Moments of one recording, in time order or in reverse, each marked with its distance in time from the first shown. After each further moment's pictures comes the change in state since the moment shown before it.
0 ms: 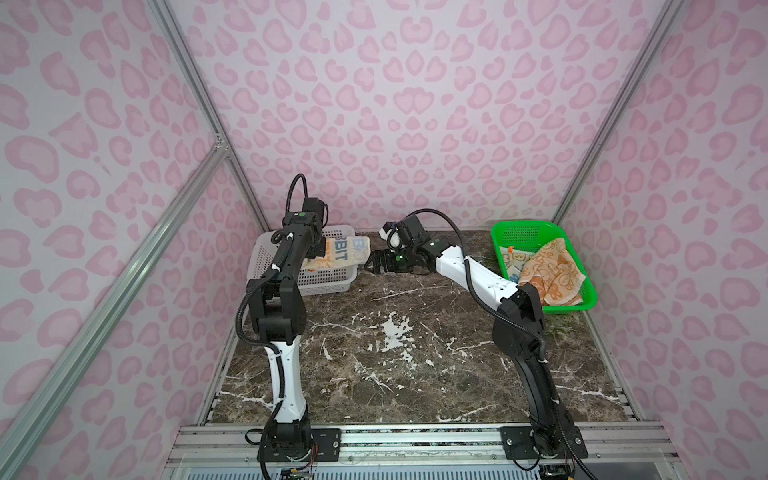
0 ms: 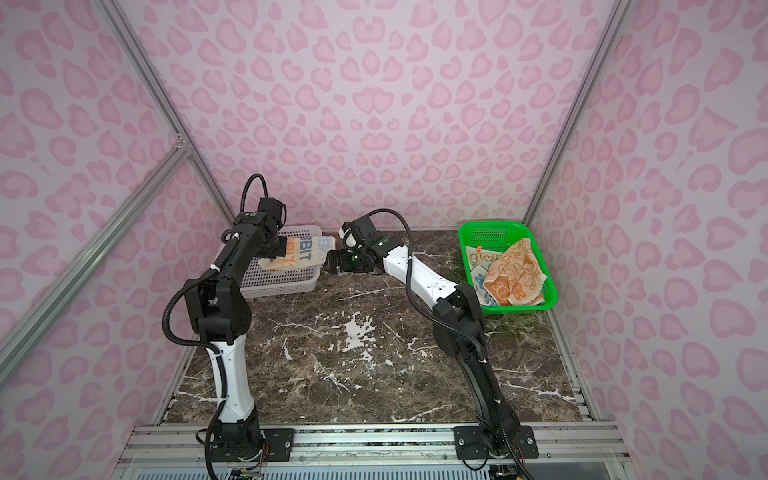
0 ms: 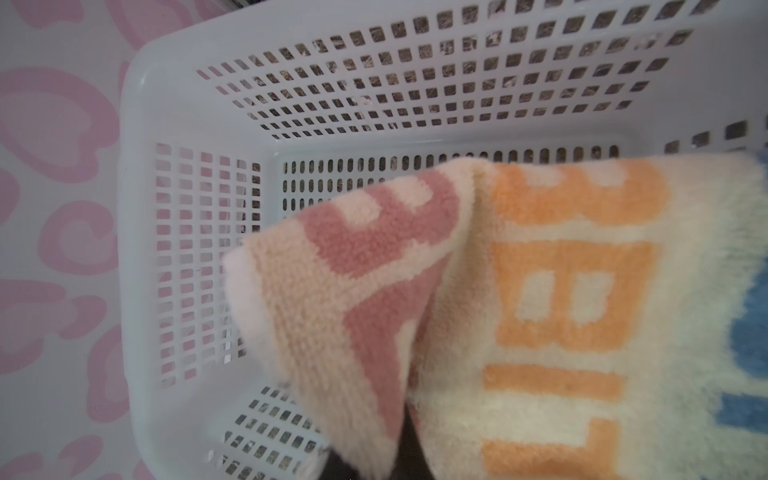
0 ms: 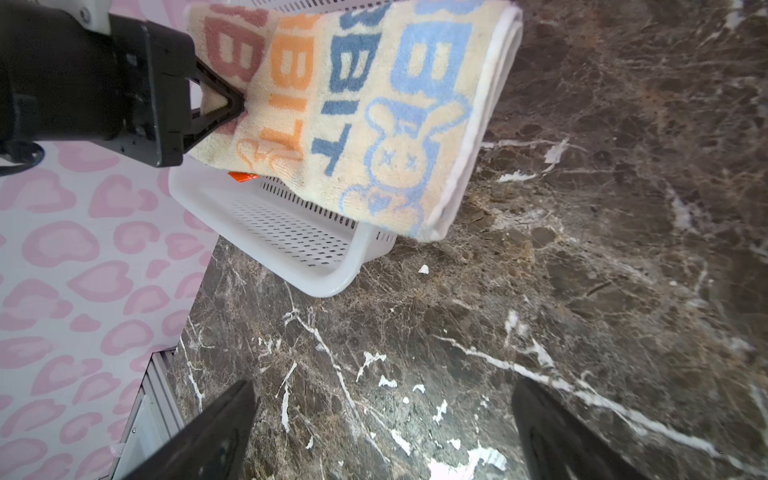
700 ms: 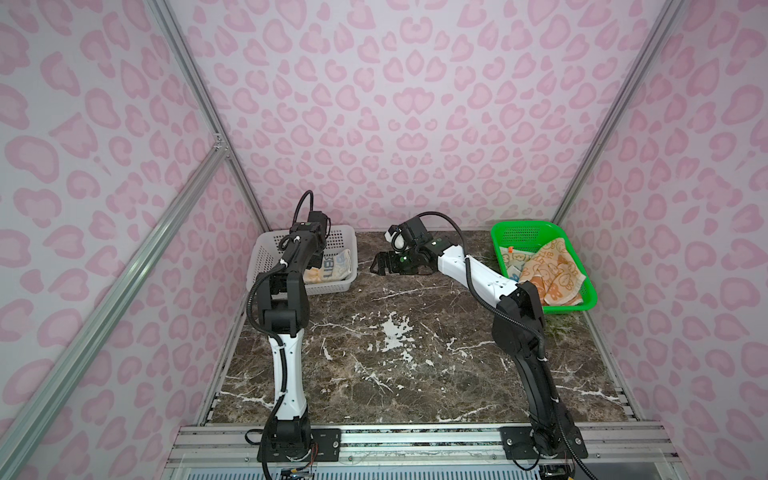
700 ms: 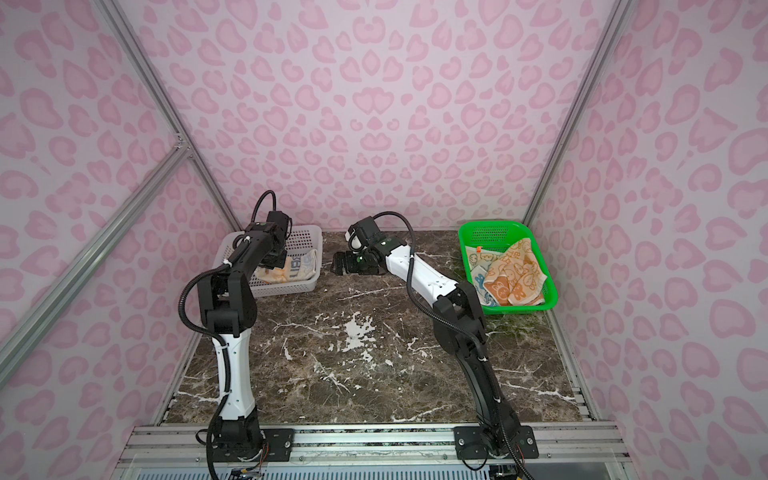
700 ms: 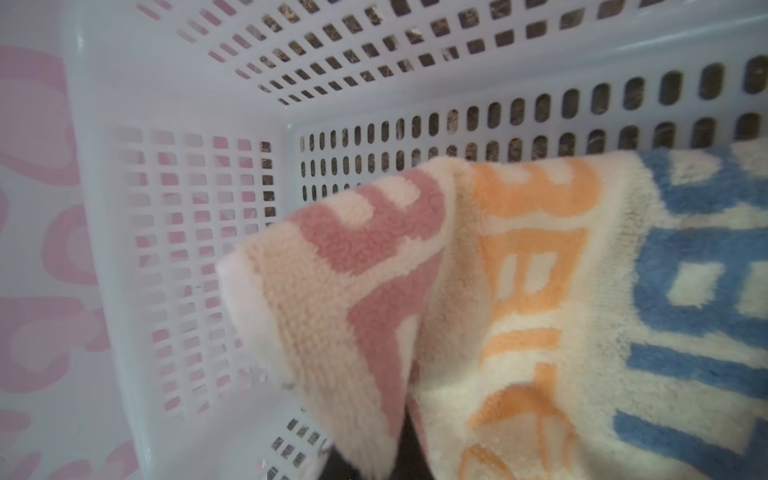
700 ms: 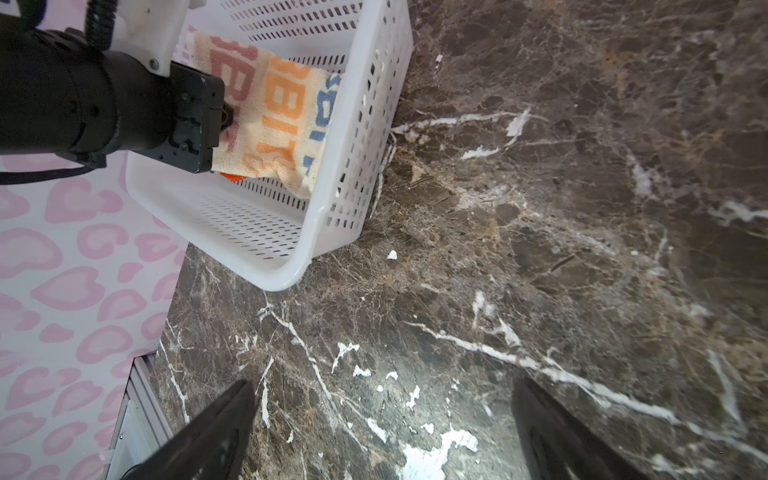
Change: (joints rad) left arm 0.008 0.111 -0.048 0.072 -0.174 0.093; right arm -0.027 -0.003 -0.039 -0.039 0.008 0.005
